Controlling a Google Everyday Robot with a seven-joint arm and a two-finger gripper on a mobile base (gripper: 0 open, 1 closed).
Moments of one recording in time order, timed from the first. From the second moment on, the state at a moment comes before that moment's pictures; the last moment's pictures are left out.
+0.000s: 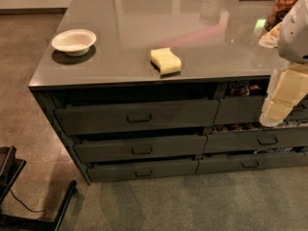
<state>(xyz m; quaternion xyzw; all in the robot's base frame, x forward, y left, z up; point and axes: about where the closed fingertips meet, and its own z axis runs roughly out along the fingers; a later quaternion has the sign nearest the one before) 0.438 -0.217 0.977 -0.60 0.78 -0.03 0.16</state>
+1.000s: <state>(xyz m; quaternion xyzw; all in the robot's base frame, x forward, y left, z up) 0.440 -0.203 0.929 -0.61 0.78 -0.02 0.16</state>
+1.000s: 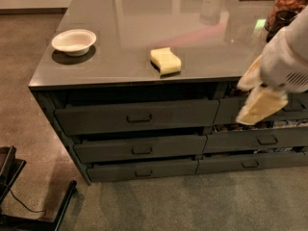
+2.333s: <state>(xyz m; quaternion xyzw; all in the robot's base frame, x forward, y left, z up) 0.416 -0.167 0.770 -0.59 0.80 0.11 0.08</state>
